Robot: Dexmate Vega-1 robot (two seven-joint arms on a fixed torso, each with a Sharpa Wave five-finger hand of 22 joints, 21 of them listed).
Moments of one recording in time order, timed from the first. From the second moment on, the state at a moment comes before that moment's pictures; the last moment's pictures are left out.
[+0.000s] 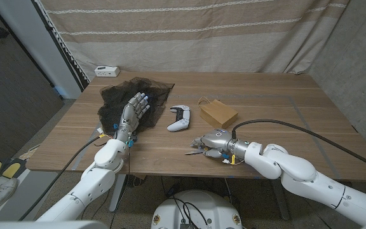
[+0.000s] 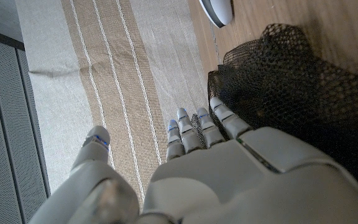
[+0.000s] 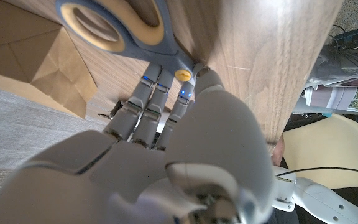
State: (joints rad) left arm 1.15 0.57 0.30 -1.54 -0.64 -0.39 0.09; left_hand 0.16 -0.15 0.52 -0.14 0.24 0.19 -0.07 0.20 0.18 0.30 -0.11 0.21 0.19 0.19 -0.04 0.19 0.17 0.26 -0.04 0.20 0.17; right arm -1.07 -0.93 -0.69 -2.08 -0.87 0.02 0.22; right_hand 1.36 0.15 0.04 -0.15 0.44 0.38 -0.06 0.31 0.33 0.67 -0.16 0.57 0.37 0.72 -0.05 0.54 0.49 0.61 -0.06 0.62 0.29
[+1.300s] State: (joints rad) left arm 1.15 0.56 0.29 -1.54 -0.64 -0.40 0.10; left_hand 0.15 -0.14 0.51 -0.14 0.24 0.19 -0.07 0.20 0.18 0.30 -0.11 0.21 0.19 0.19 -0.04 0.19 0.17 0.26 -0.04 0.20 0.17; right arm -1.10 -0.95 -0.62 -2.08 -0.65 0.05 0.12; right_hand 1.48 0.12 0.05 -0.15 0.37 0.44 -0.07 0.32 0.35 0.75 -0.16 0.60 0.38 0.80 -0.01 0.56 0.60 0.60 -0.06 0.83 0.39
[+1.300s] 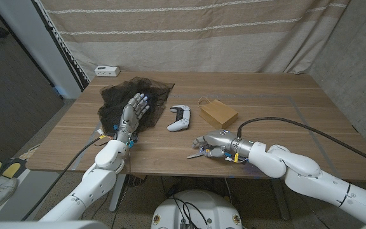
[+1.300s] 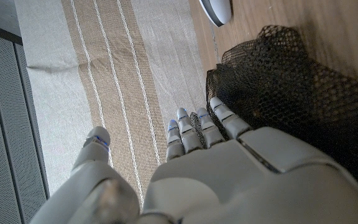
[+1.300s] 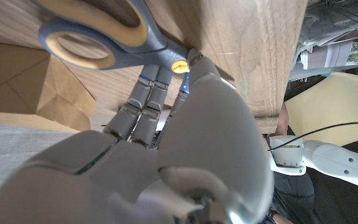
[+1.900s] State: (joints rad) left arm 1.15 0.55 0.30 -1.53 -0.65 -0.40 0.10; left_hand 0.15 -0.14 0.51 -0.14 0.24 0.19 -0.07 0.20 0.18 0.30 -0.11 0.21 0.19 0.19 -0.04 0.19 0.17 0.26 -0.04 0.20 0.17; right arm -1.13 -0.97 -0.56 -2.12 -0.59 0.08 0.04; right_hand 1.49 0.13 0.05 -0.13 0.33 0.39 -0.06 0.28 0.34 0.56 -0.16 0.44 0.31 0.82 0.00 0.54 0.66 0.52 -0.05 1.00 0.44
